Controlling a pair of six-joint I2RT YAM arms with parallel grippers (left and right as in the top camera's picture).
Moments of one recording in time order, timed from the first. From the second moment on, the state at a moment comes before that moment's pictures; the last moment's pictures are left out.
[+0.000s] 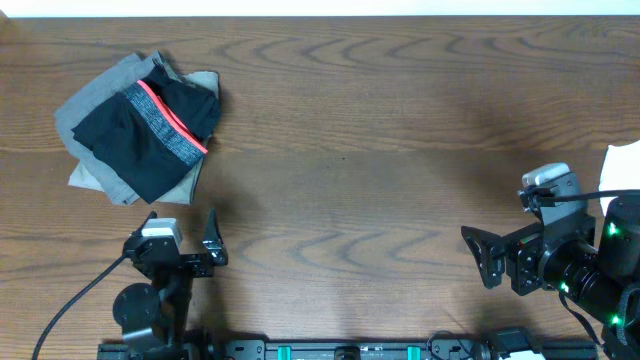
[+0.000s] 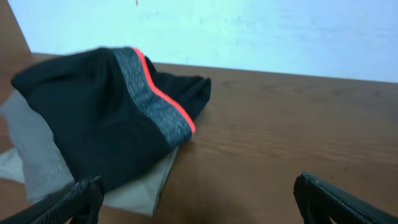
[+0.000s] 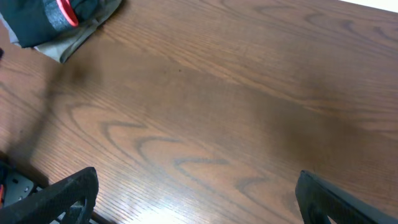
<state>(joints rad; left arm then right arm) 0.21 0.01 0.23 -0.42 0.23 -0.06 0.14 0.82 1.41 -1.35 -0.26 -0.09</state>
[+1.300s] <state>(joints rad) 0.21 0.01 0.09 -0.28 0.23 -0.06 0.14 0.82 1.41 -1.35 -0.26 -0.09</state>
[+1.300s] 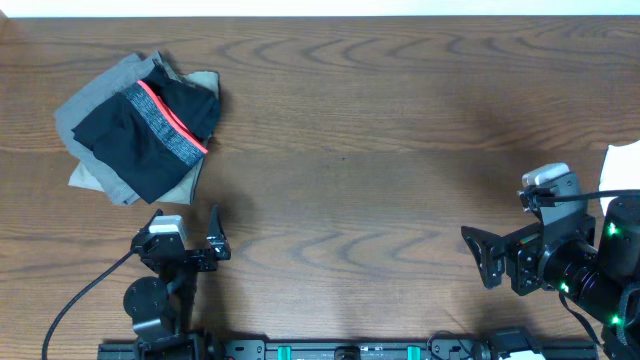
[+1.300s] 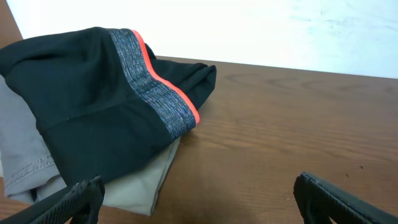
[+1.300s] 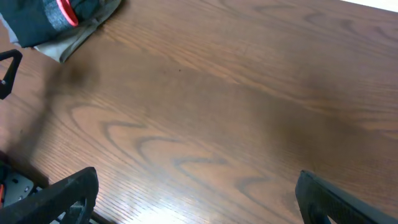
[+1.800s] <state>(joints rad) 0.21 0.01 0.09 -0.28 0.23 -0.06 0.14 0.82 1.40 -1.28 -0.25 -0.12</state>
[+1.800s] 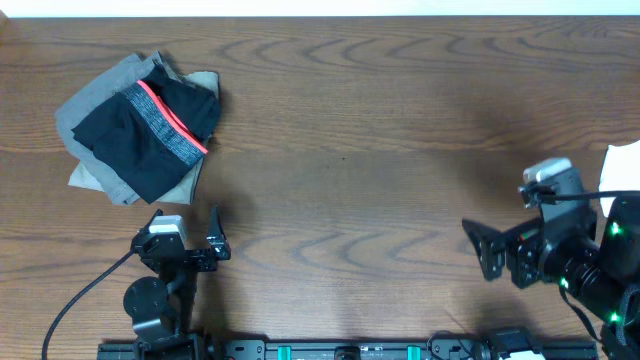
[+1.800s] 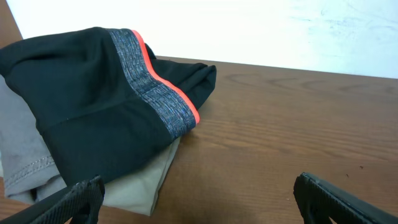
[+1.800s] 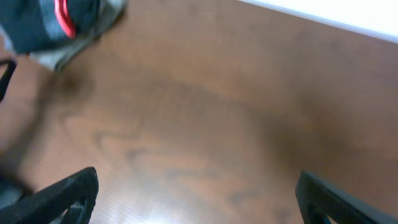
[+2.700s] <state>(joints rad) 0.21 0.01 0.09 -0.27 0.23 -0.06 -0.02 0.03 0.27 -0.48 -0.25 -0.33</state>
